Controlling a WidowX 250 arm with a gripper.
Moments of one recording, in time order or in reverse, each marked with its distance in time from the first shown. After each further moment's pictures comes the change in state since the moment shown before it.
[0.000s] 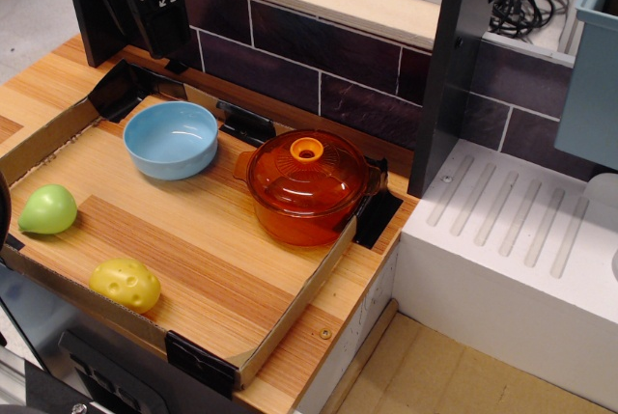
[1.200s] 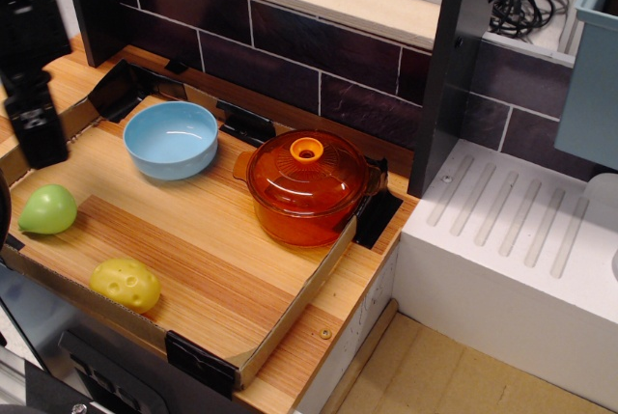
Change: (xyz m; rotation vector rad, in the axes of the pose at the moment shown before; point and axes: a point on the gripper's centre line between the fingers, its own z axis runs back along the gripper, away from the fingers) arm -0.095 0.034 -0.050 -0.042 0.142 -0.136
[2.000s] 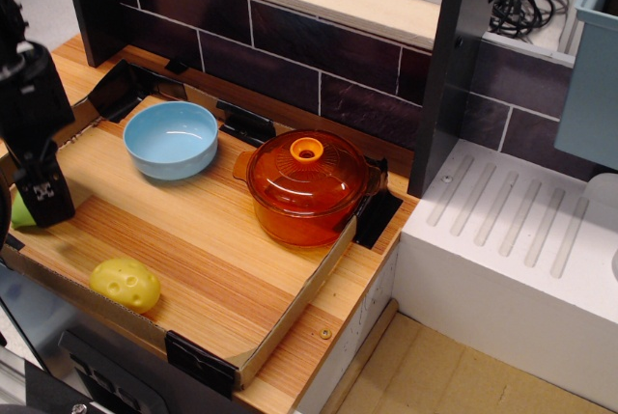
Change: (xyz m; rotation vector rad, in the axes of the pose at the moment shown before) arm -0.006 0.009 -0.052 0.061 -0.020 0.031
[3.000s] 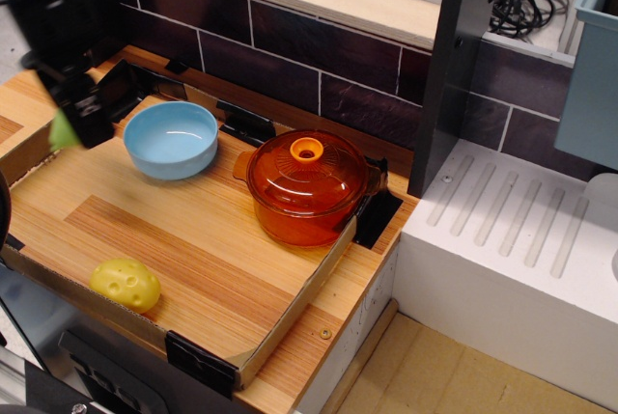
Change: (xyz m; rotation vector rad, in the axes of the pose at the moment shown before) arm 0.054 -0.006 0.053 -0.010 -0.115 0.070
